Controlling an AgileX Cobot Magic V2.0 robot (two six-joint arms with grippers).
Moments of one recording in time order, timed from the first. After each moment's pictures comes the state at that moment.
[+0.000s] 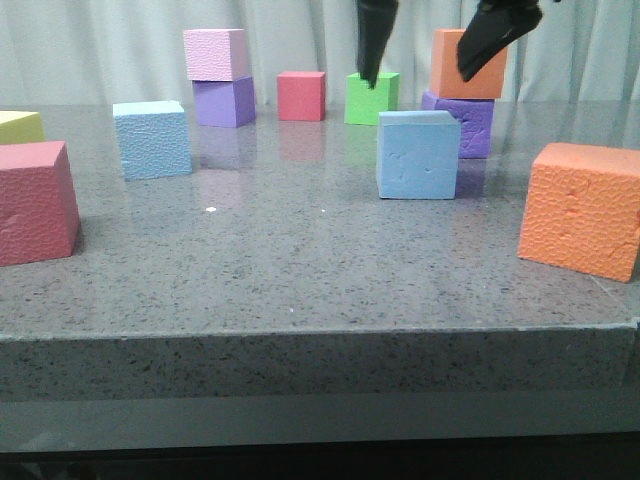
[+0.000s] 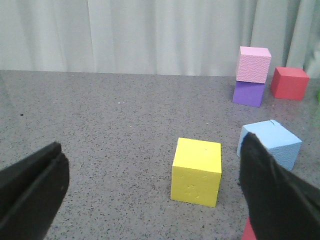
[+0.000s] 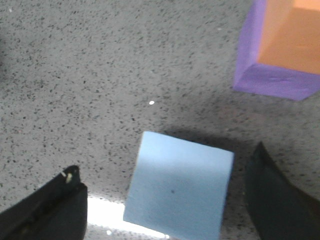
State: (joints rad) left arm 0.04 0.52 -0.49 -0.08 0.20 0.06; right arm 0.48 1.72 -1.55 -0.13 0.82 0.44
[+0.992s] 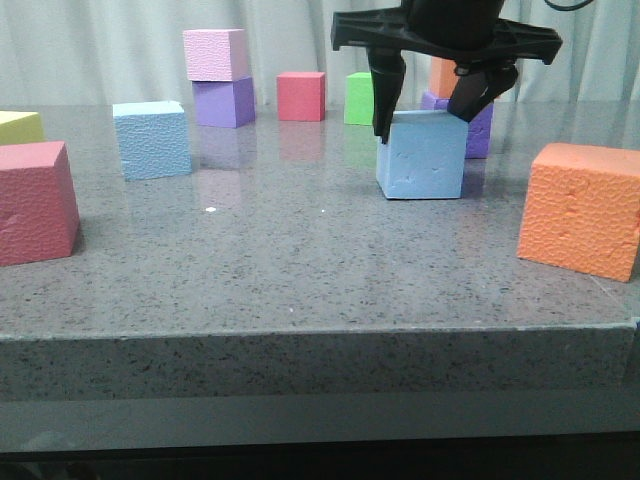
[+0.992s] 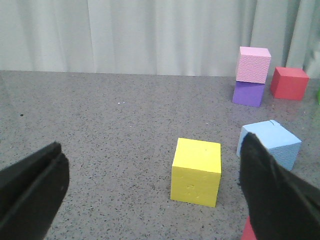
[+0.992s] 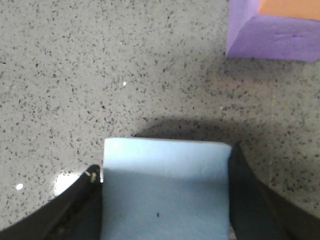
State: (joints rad) left arm 0.04 0.52 -0.49 -0.08 0.20 0.06; right arm 0.47 1.81 -1.57 -0.12 0.86 0.51
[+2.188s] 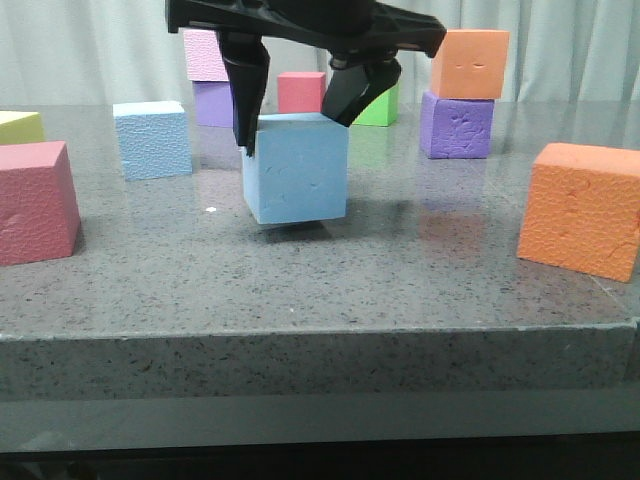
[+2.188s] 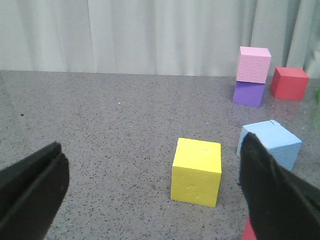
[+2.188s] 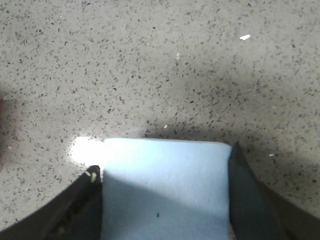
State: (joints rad) left arm 0.04 0.52 -0.49 -0.08 0.20 0.06; right arm 0.73 1.78 -1.57 -0.10 0.88 0.51
